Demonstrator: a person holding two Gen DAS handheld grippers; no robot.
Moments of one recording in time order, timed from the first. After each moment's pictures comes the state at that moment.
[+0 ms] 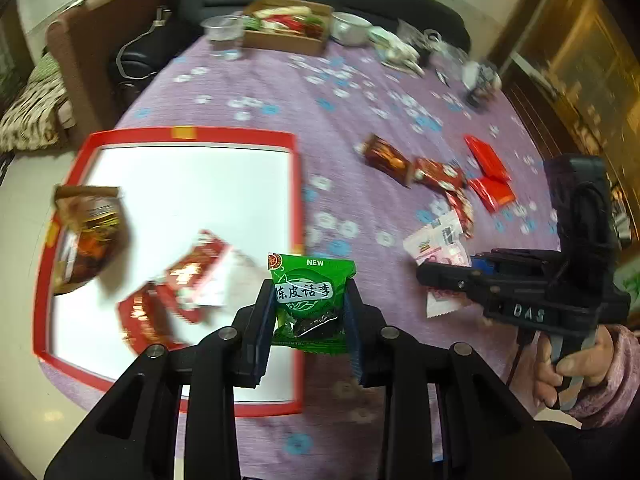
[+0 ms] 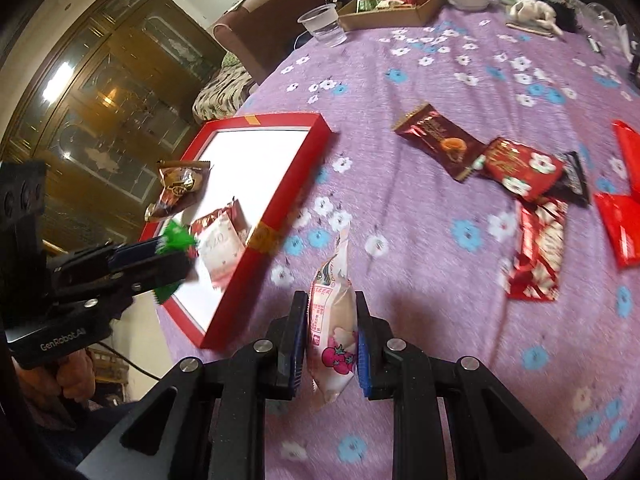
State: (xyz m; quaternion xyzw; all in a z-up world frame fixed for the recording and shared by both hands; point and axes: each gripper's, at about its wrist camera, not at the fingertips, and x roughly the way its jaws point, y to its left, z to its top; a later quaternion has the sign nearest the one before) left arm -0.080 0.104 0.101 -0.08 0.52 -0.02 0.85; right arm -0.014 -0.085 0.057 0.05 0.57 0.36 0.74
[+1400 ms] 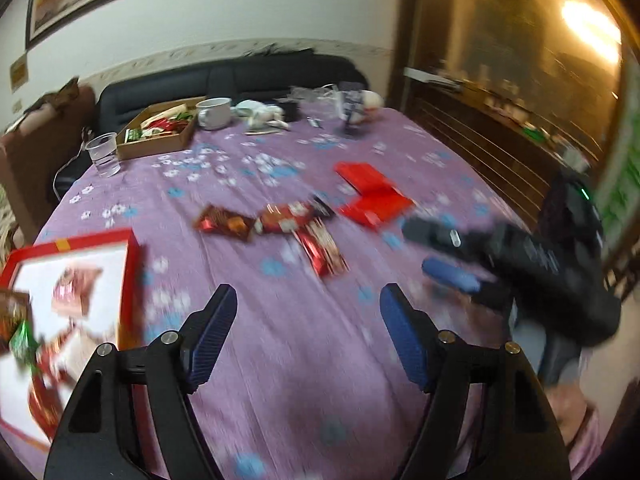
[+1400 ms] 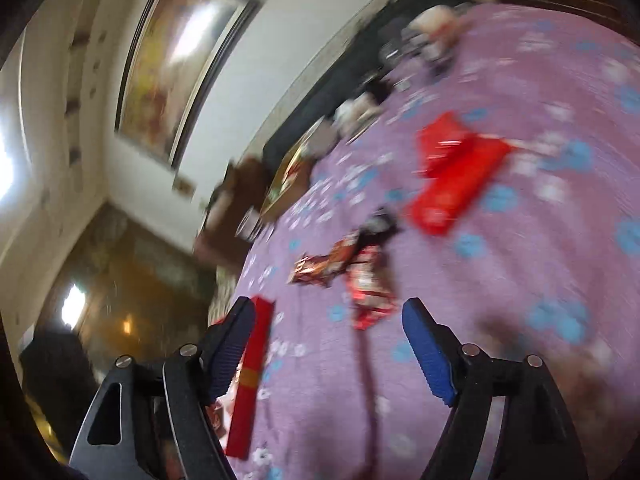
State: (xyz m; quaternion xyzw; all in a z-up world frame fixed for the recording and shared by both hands) left arm -0.135 -0.031 0.078 0.03 0.35 -0.16 0.92; right arm -0.082 -0.264 0.029 0.39 0.33 0.19 0.84
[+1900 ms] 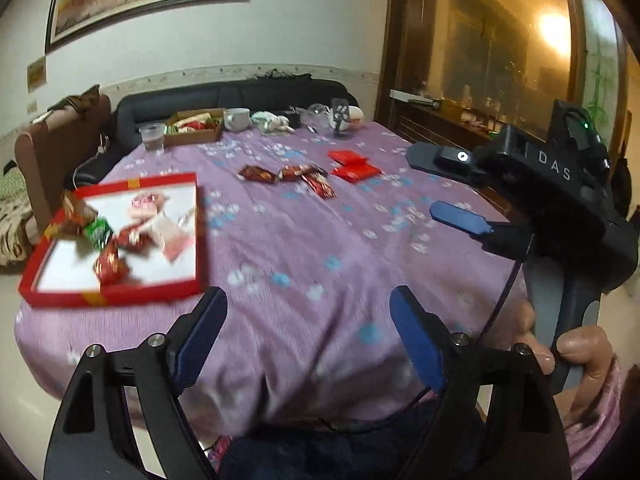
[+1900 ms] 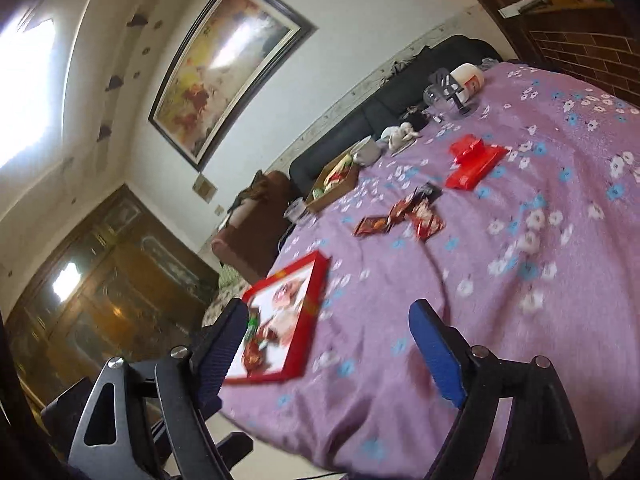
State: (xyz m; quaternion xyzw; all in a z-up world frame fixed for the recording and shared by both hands) left arm -0.301 0.051 0.090 0.01 0.31 -0.17 0.94; right arm -0.262 -0.191 0.099 0.32 0.27 0.20 0.88
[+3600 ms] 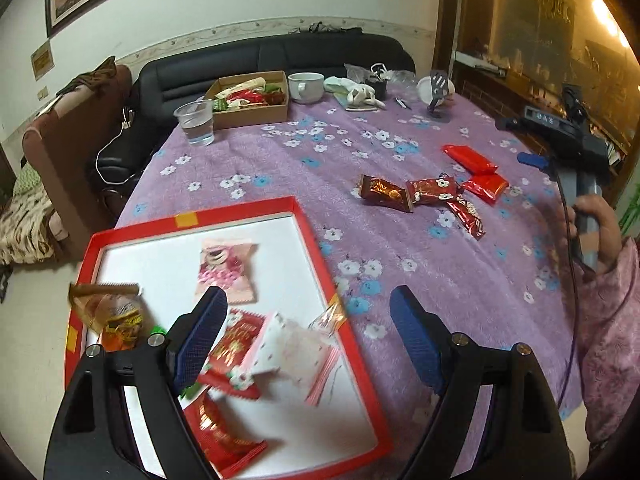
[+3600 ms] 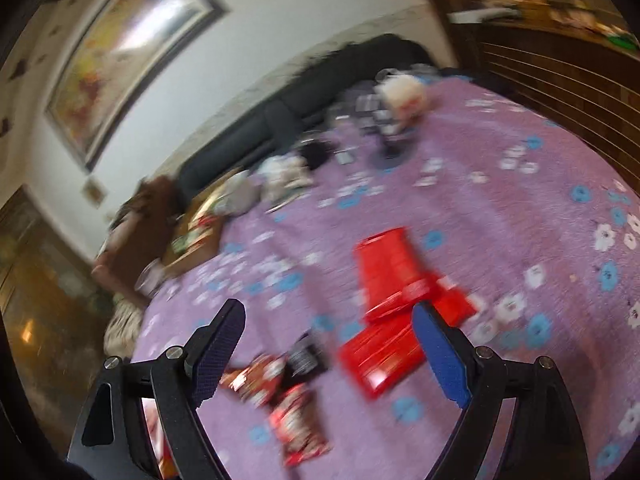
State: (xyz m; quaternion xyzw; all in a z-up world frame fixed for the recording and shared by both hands) left arm -0.080 0.121 0.084 0.05 0.40 -0.10 0.91; right arm 0.030 -0.269 0.083 0.27 0.35 0.02 0.90
